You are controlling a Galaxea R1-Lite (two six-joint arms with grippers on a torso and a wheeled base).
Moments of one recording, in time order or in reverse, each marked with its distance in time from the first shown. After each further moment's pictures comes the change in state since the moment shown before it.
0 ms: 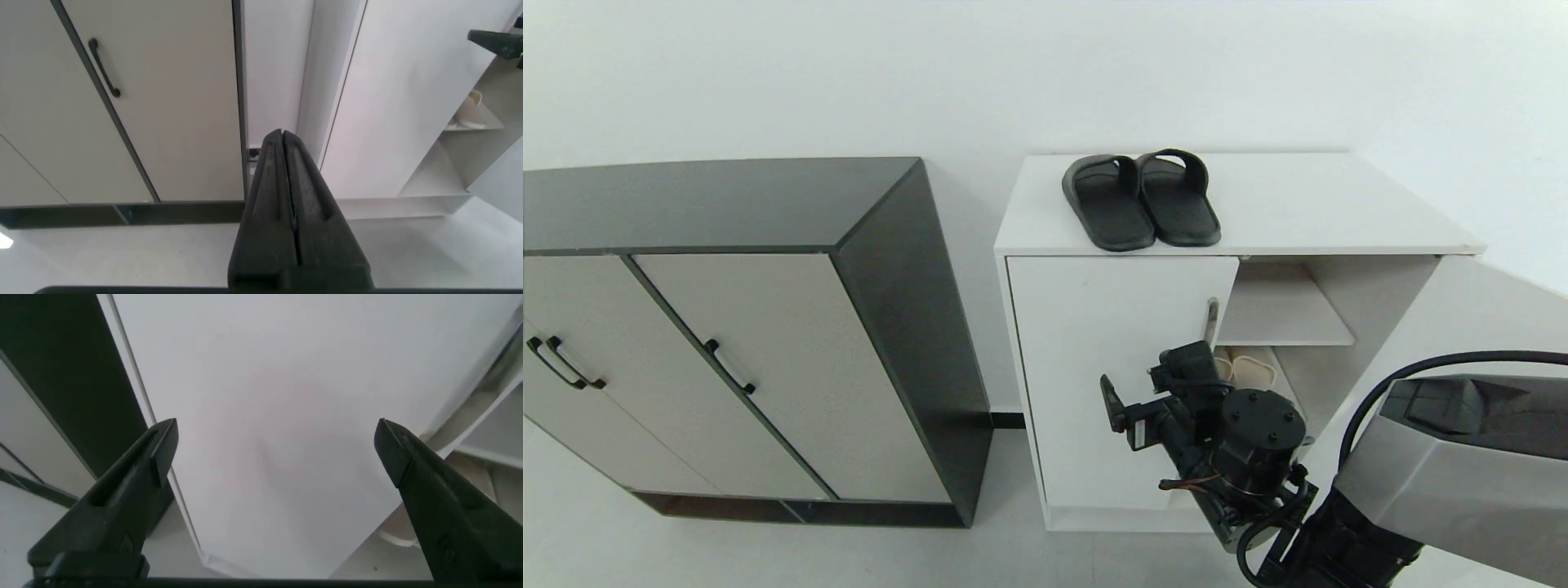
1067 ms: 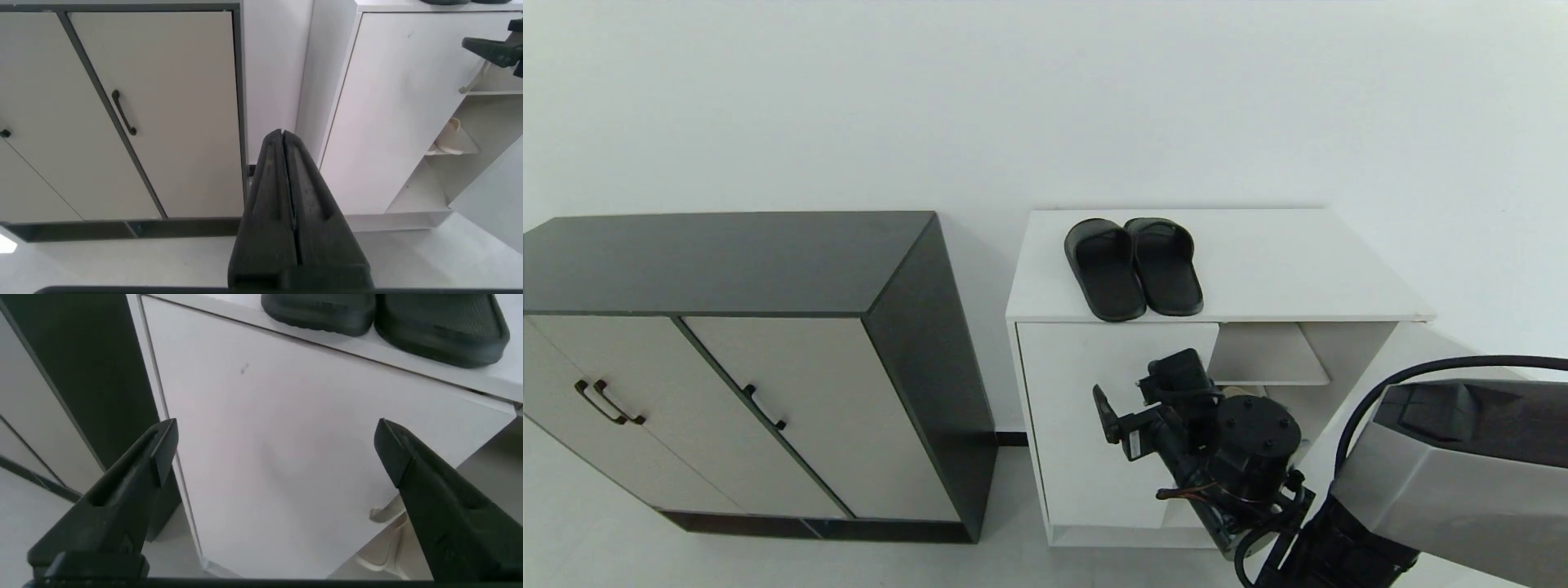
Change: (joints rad) left arm 0.000 0.000 0.000 0.000 0.000 -0.001; right arm 0.010 0.006 0.009 0.000 0.029 -0.051
